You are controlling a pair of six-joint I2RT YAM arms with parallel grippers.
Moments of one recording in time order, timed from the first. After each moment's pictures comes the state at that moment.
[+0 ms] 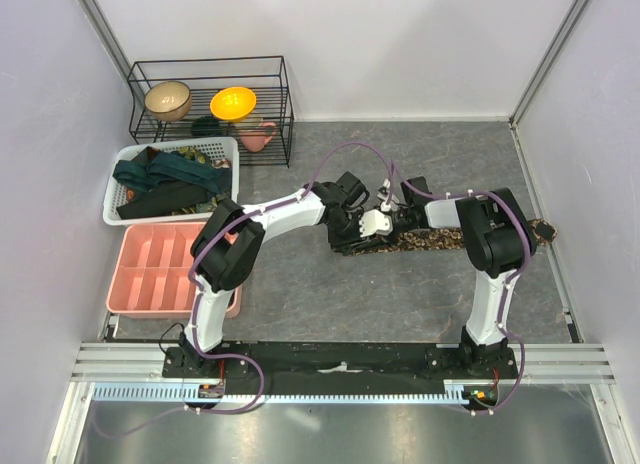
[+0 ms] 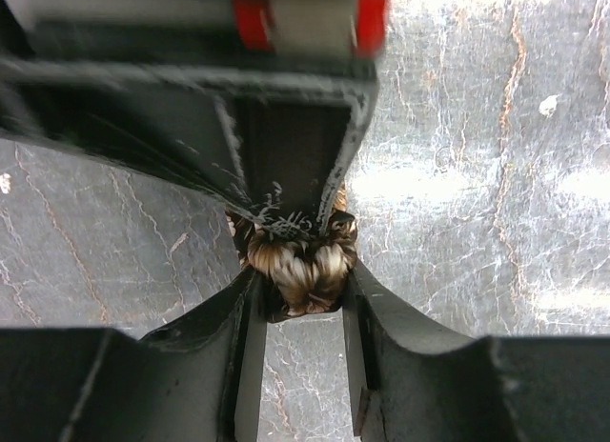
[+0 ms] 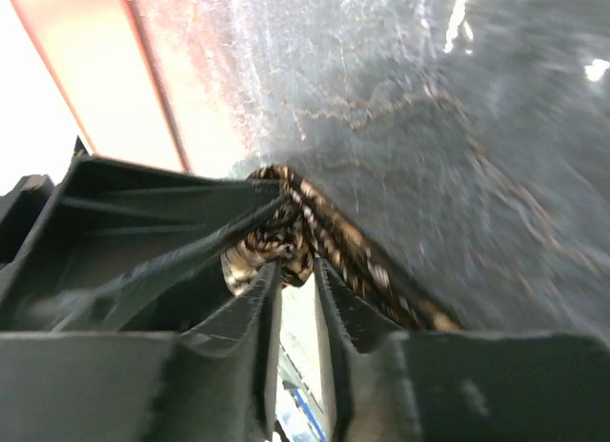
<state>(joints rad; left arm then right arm) -0.78 2.08 1.52 -0.66 0.34 0.70 0.28 2.00 1.00 -0.07 -0.92 0.57</state>
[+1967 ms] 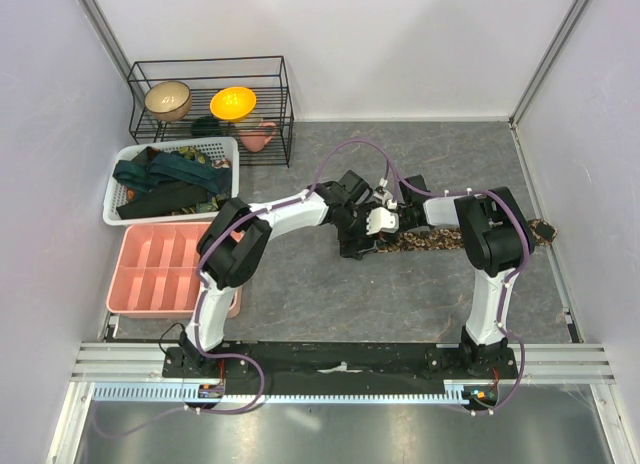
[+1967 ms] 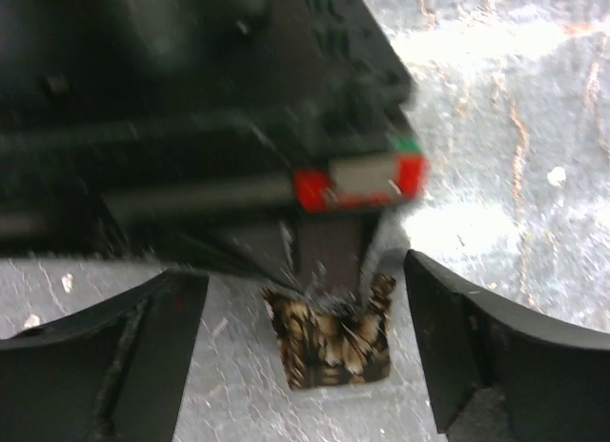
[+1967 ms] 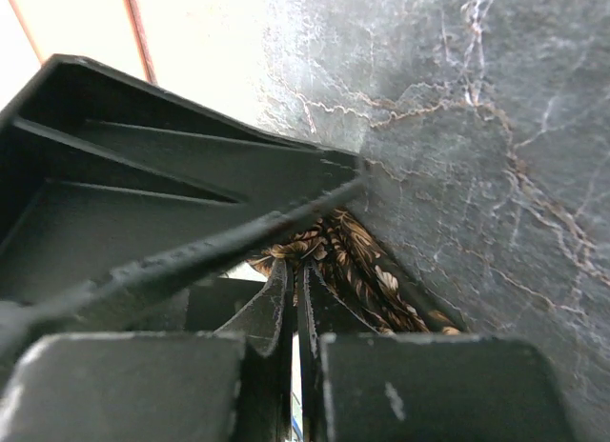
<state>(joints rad) -0.77 2.11 1.52 -0.51 0.45 0.76 0.28 2.01 1.04 -0.16 -0.94 0.44</state>
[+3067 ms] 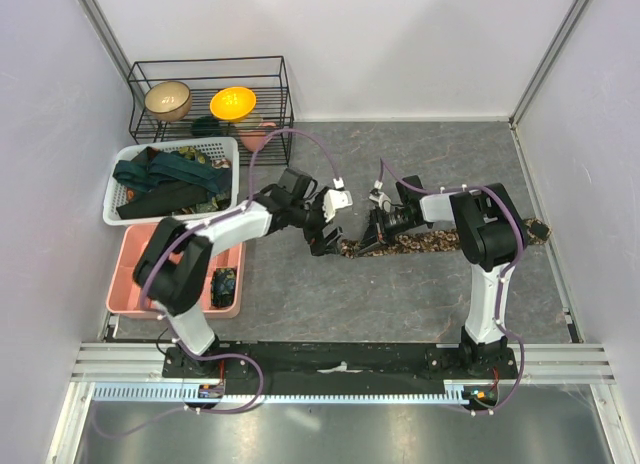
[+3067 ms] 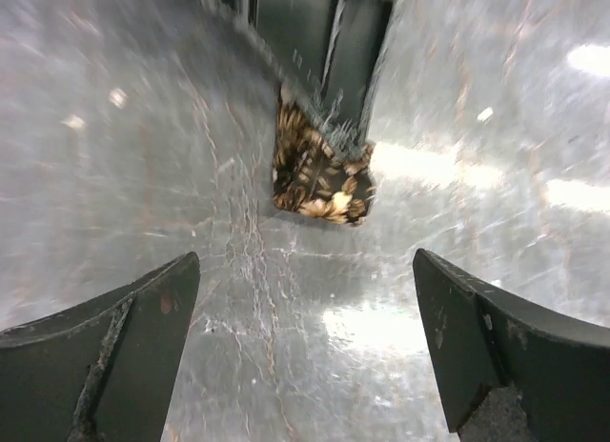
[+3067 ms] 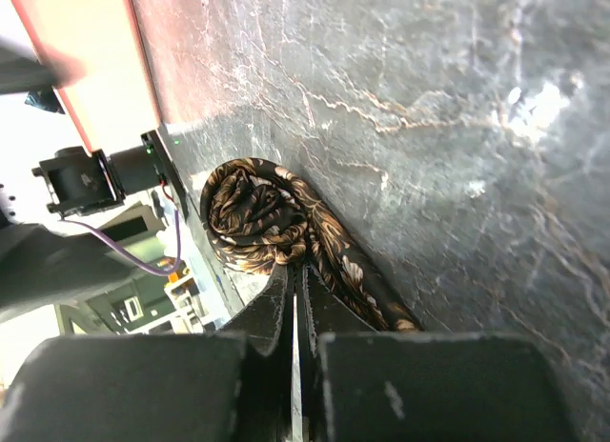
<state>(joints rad) -0.59 1.78 1.13 -0.27 0.63 0.56 0.28 2.07 1.09 -0.25 -0.98 0.32</state>
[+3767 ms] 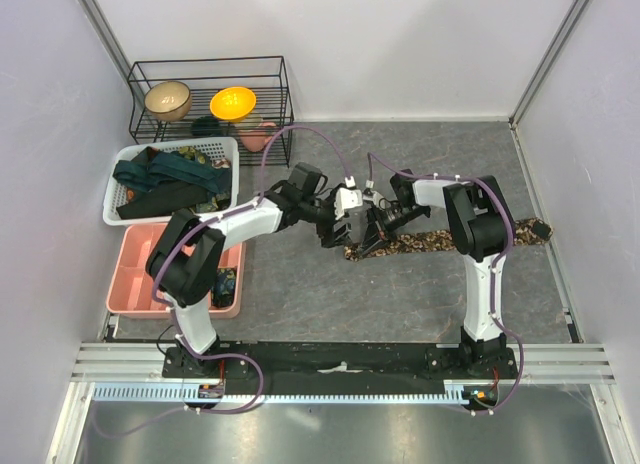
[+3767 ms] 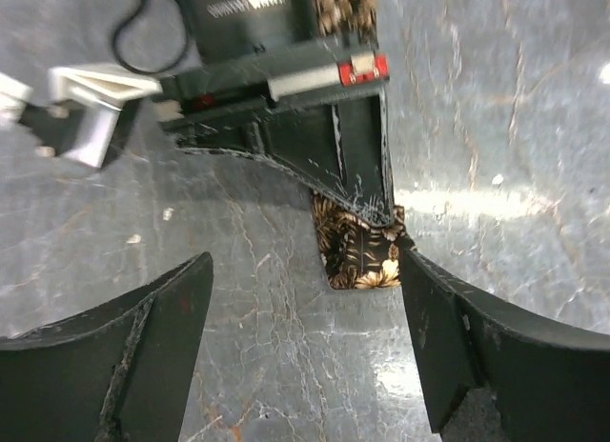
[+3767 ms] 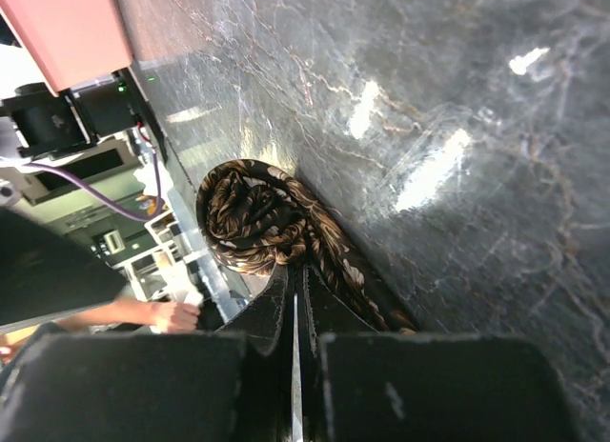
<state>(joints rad) -0.61 1.80 1.15 -0.09 0.70 0.61 0.28 2.18 1.34 -0.70 -0.98 0.00</state>
